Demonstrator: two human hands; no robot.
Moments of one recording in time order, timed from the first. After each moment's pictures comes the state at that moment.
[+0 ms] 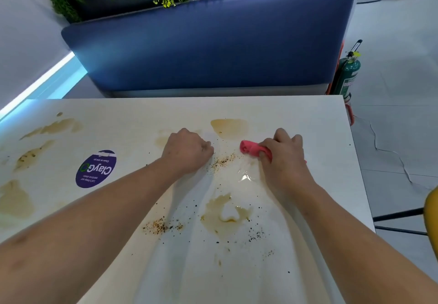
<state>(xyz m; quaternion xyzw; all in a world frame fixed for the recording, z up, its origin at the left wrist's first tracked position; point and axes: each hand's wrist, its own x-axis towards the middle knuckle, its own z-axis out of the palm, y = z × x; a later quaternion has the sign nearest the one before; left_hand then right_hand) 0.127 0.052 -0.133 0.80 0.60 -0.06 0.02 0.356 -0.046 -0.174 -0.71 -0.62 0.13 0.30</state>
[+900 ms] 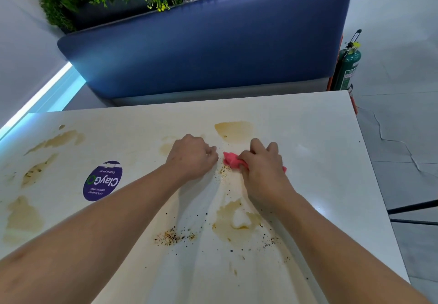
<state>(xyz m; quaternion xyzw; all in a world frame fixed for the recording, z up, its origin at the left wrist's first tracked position) 0.122 0.057 -0.124 0.82 0.56 -0.09 0.02 0.299 -0.043 -0.166 -0.68 -0.67 0.15 0.25</state>
